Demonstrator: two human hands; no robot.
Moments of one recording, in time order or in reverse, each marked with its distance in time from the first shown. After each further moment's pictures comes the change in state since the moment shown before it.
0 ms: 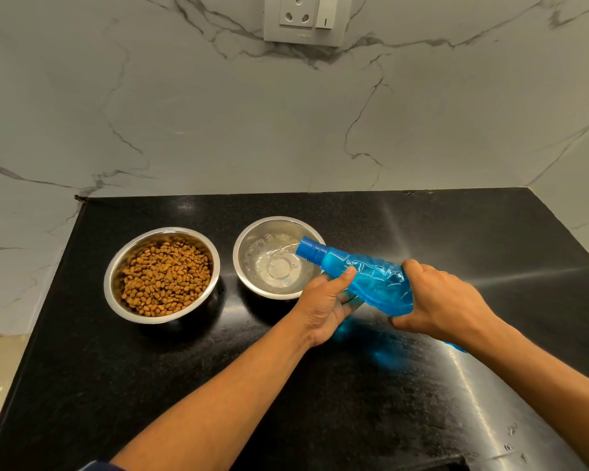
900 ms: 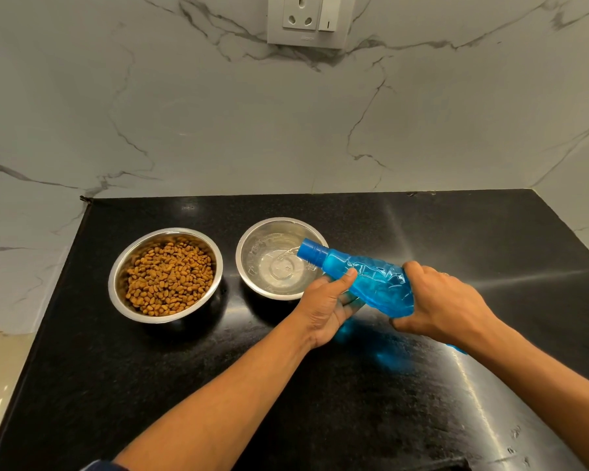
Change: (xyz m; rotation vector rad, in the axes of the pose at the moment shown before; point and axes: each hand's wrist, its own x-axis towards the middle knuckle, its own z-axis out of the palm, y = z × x) left_hand 0.001 -0.001 -0.003 -0.002 0.023 0.004; right_hand 0.001 0.000 0.003 0.011 0.007 -0.016
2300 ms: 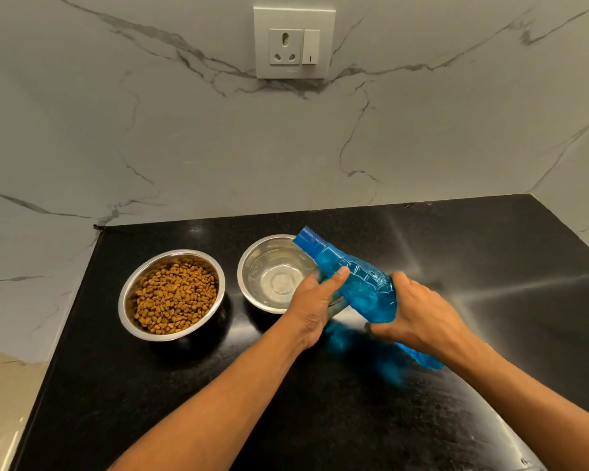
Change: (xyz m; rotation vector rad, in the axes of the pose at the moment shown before) left_hand -0.013 0.018 0.011 0.228 0.054 0.173; right_hand 0.001 -0.017 0.017 0.218 0.095 0.069
